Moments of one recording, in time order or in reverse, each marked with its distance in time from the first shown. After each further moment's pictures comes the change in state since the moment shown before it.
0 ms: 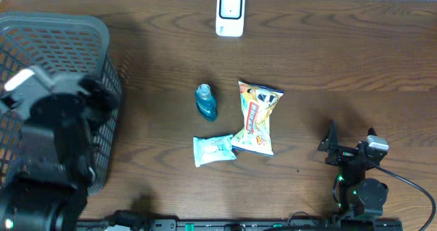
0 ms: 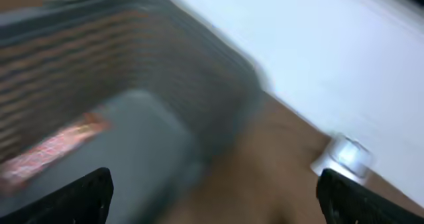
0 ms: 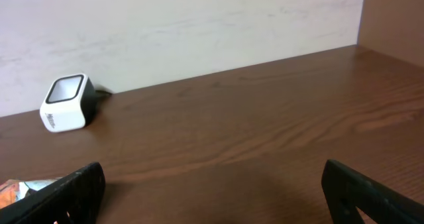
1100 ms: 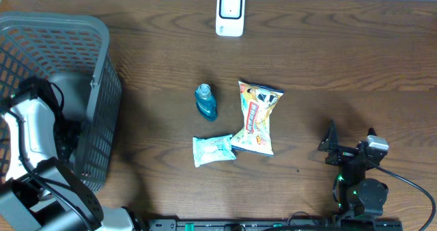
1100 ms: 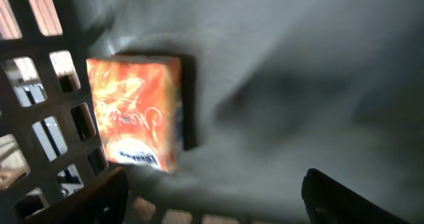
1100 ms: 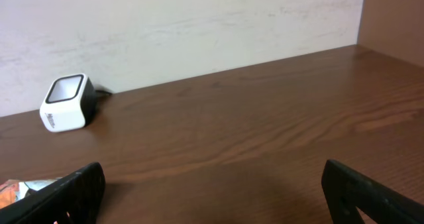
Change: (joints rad) left arm 0.749 0.684 -0.364 -0.039 0.367 -0.138; right arm 0.000 0.000 0.000 0.000 0.000 0.000
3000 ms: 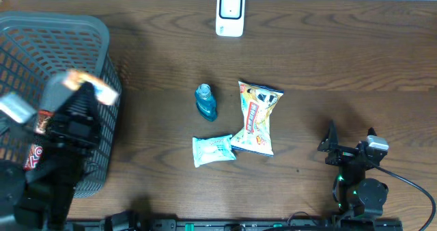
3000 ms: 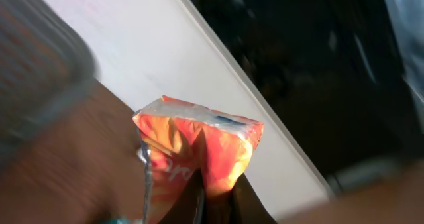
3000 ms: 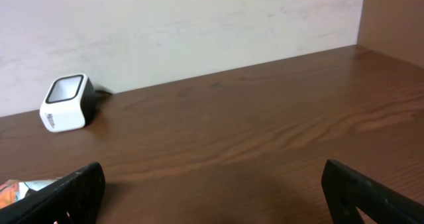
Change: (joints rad) left arm -0.357 -0.980 0.091 0.526 0.581 -0.058; right arm 0.000 0.000 0.000 0.000 0.000 0.000
